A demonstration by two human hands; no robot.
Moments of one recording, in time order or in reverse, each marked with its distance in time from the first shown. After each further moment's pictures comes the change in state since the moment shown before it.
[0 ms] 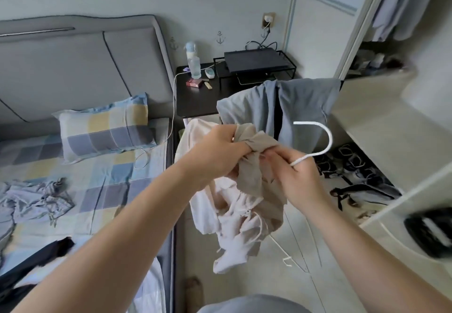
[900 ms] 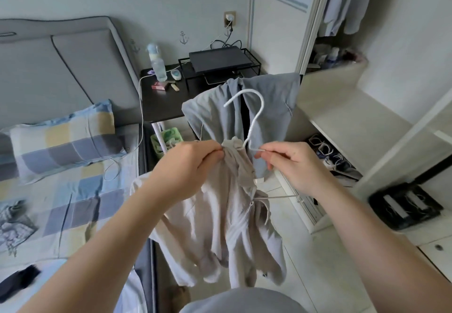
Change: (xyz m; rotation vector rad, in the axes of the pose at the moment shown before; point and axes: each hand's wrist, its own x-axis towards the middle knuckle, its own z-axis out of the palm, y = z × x) left_hand 0.014 -0.027 0.020 0.707 0.086 0.544; right_hand 0.000 0.020 -0.086 -0.218 -0.087 0.027
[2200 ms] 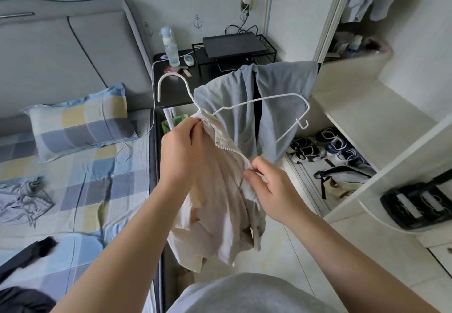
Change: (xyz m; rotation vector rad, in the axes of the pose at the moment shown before) left_hand -0.003 -0.026 0.034 -0.212 0.518 -0.450; right_hand -0.031 0.026 0.077 -0.055 0.033 -0.167
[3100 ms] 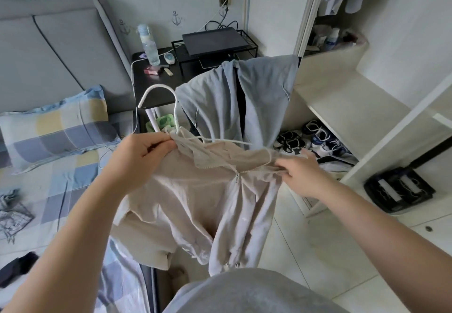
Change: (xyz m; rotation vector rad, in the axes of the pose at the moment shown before) left_hand 0.015 -0.023 -0.053 0.119 -0.403 0.163; right_hand 0.007 0.075 -0.083 -0.760 -0.417 0.318
